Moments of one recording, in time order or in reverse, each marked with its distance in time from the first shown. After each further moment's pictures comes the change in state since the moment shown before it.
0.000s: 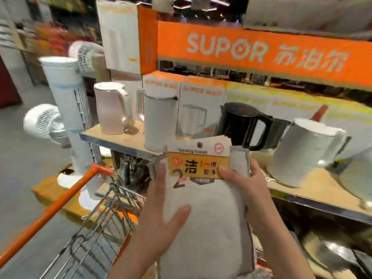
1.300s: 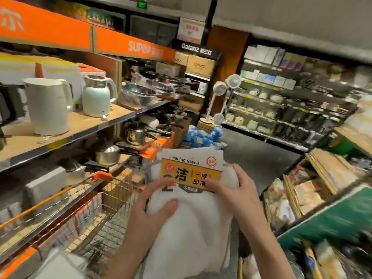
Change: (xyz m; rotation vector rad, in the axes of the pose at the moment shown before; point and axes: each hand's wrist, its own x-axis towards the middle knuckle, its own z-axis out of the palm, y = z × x) left_hand -0.163 0.110 -0.106 -1.045 -1.254 0.002; right_hand -0.425 -0.074 0.191 -0.688 1.528 0.017
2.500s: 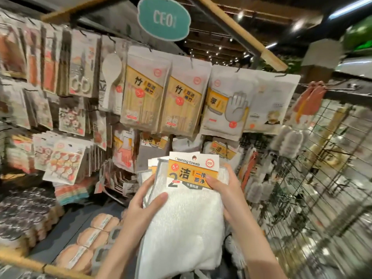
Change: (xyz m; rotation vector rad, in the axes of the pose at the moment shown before) left_hand -0.452 0.110 0.510 -0.619 -1.685 -0.463; right_hand -0.547 0.014 -0.458 0.051 1.596 0.260
